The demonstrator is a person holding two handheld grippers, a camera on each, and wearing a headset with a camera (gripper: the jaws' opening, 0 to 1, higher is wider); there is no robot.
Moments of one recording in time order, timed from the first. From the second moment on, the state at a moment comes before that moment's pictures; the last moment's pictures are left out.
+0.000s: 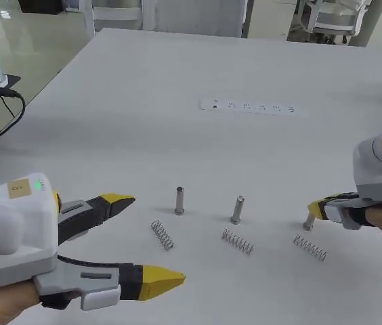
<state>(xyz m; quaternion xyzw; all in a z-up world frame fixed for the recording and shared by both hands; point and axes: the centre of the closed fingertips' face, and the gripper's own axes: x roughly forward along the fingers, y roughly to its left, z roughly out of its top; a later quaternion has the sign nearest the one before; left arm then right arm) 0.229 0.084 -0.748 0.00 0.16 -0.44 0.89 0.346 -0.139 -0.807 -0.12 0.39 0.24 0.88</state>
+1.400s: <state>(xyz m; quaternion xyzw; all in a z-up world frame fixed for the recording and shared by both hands) 0.229 0.083 -0.750 0.00 0.16 -0.44 0.88 0.337 -0.149 -0.798 -0.13 0.37 0.24 0.89</state>
